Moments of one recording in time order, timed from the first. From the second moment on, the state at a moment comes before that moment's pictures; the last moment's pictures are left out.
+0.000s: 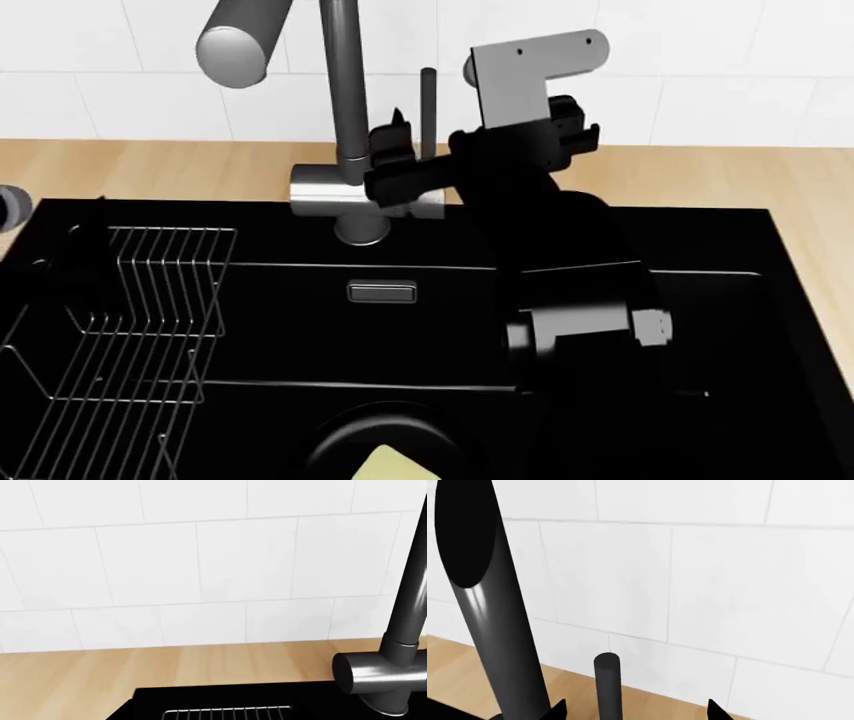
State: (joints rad) left arm -0.79 -0.77 0.64 0.11 -1.01 -0.37 -0.54; right arm 1.36 0.00 -0.63 1.31 0.61 0.04 -0.18
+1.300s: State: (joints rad) left arm -0.77 -0.82 0.62 0.14 -1.01 -0.35 -0.53; right arm 1.38 0.00 -0.70 1.31 0.68 0.01 -0.14
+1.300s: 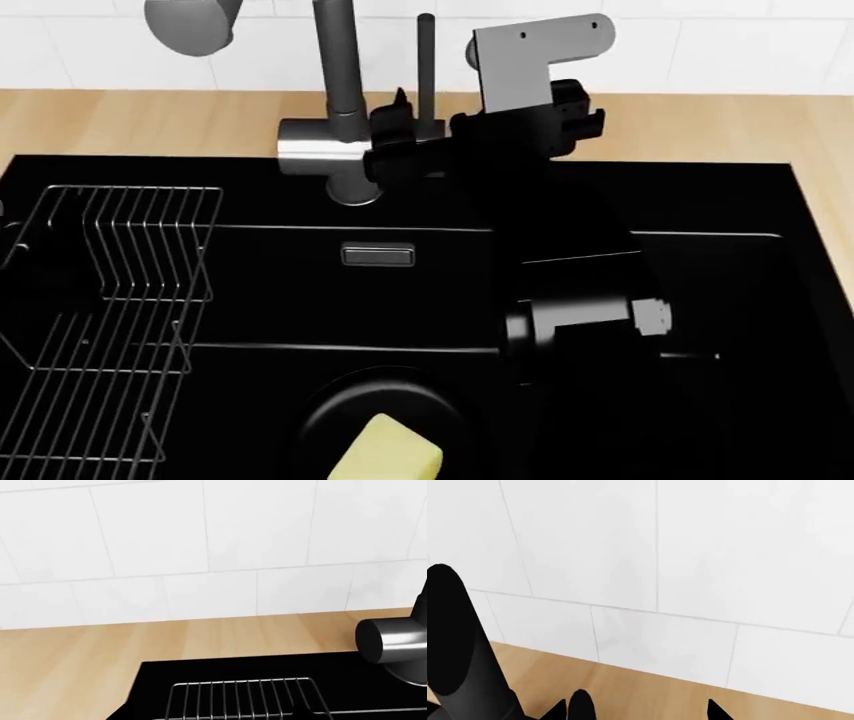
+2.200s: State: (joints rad) left arm -0.80 -0.76 0.64 0.11 -0.98 -0.37 -0.56; right arm 1.37 0.00 -0.36 1.30 0.41 0.05 -0.12
